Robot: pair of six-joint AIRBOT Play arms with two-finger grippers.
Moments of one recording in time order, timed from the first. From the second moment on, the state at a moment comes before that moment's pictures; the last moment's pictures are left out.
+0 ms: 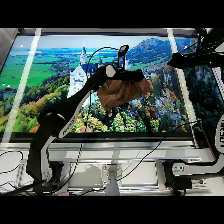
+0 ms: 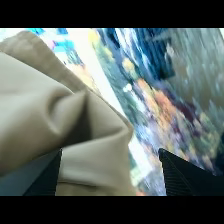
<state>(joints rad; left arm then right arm) -0.61 -2.06 2.00 0.87 -0.67 -1.45 -0.20 -1.51 1.65 -1.02 1.19 1.26</state>
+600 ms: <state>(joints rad) -0.35 -1.91 2.01 0.90 -1.07 -1.43 -0.20 -1.71 1.65 -0.99 1.08 1.22</state>
